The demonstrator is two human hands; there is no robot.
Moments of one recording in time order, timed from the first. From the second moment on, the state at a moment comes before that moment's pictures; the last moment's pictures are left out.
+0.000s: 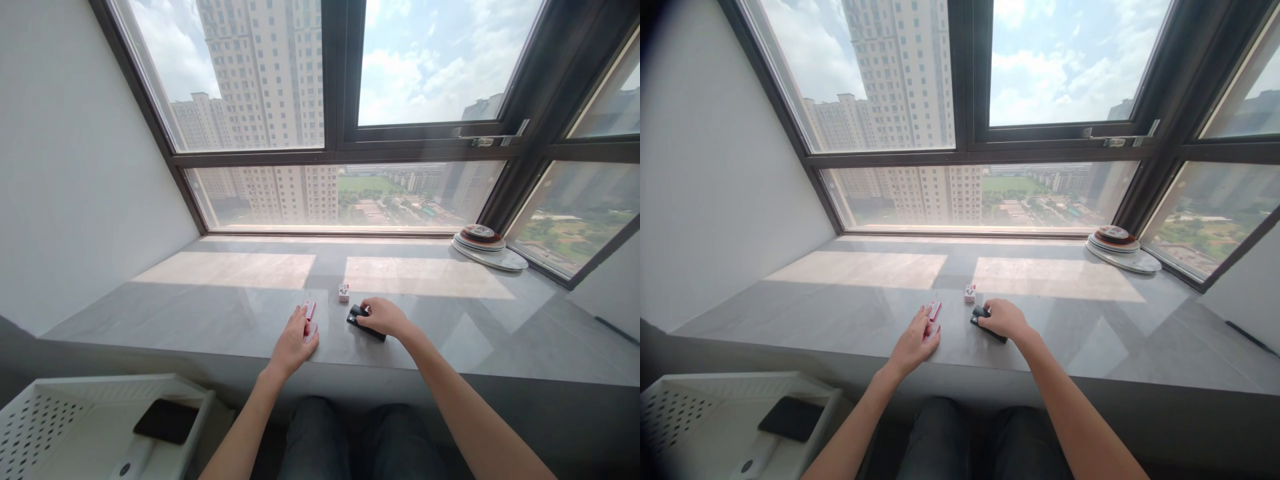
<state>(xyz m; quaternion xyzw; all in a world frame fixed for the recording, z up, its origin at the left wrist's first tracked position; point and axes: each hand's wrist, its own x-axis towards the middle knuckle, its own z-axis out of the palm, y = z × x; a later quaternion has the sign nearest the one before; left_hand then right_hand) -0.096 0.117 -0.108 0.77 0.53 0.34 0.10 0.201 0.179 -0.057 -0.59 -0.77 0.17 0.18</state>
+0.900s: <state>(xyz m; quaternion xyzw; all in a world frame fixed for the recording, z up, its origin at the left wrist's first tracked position) -0.022 0.127 -0.117 0.79 0.52 0.34 -0.02 0.142 0.127 -0.103 -0.52 -0.62 0.46 0.37</state>
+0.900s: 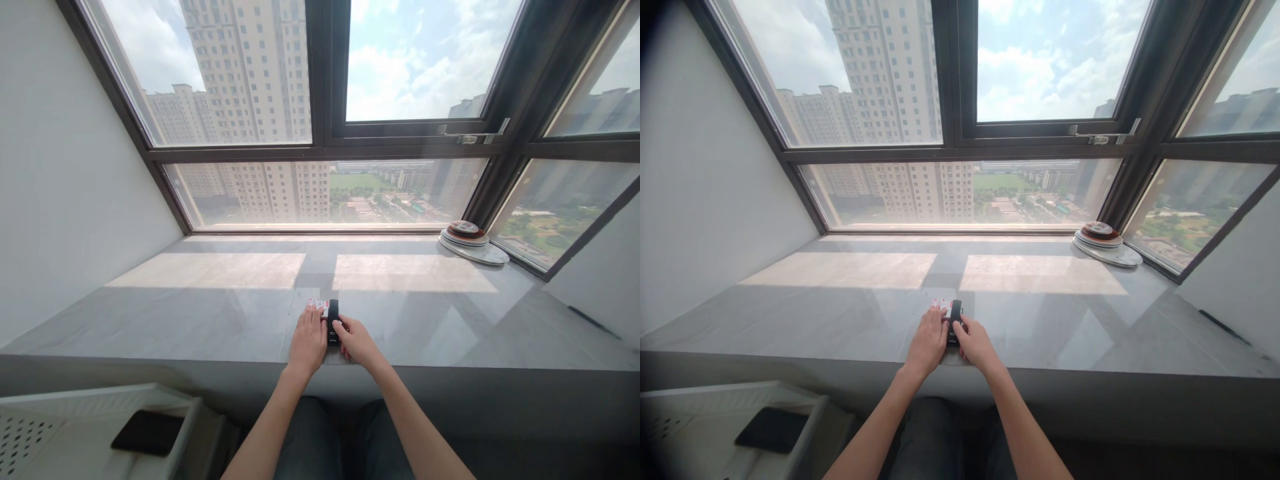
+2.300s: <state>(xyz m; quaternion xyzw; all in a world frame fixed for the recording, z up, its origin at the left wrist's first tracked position) -0.003 0.135 -0.131 0.80 0.55 0.23 0.00 0.204 0.125 -0.127 -0.69 -0.71 0.00 0.11</state>
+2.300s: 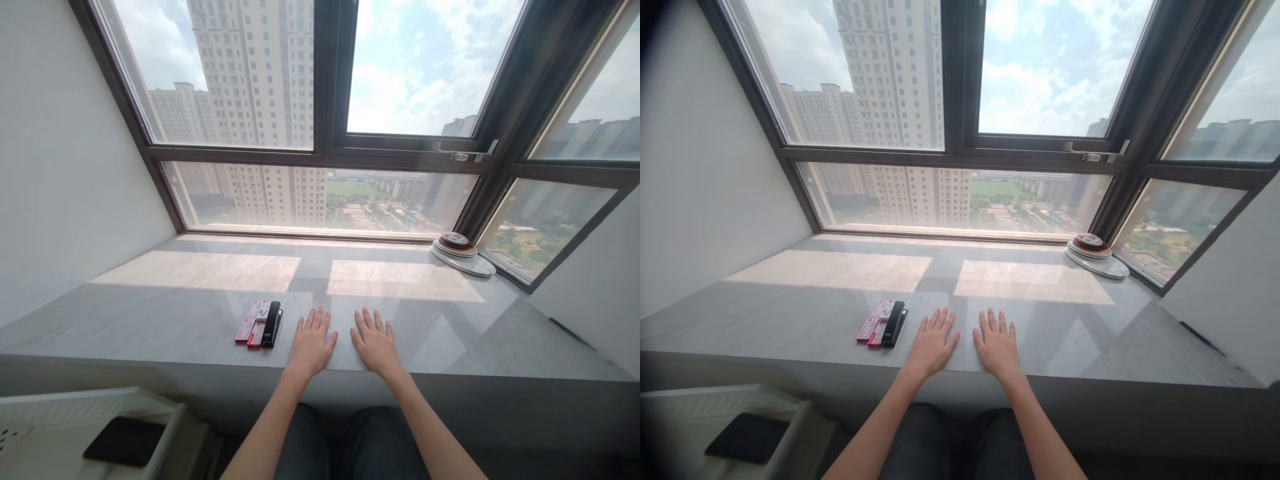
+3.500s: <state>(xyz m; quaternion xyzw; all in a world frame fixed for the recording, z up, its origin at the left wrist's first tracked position) -0.004 0.136 -0.131 0.80 0.55 0.23 0.00 0.205 0.120 -0.122 -0.69 -0.71 -0.01 0.13</state>
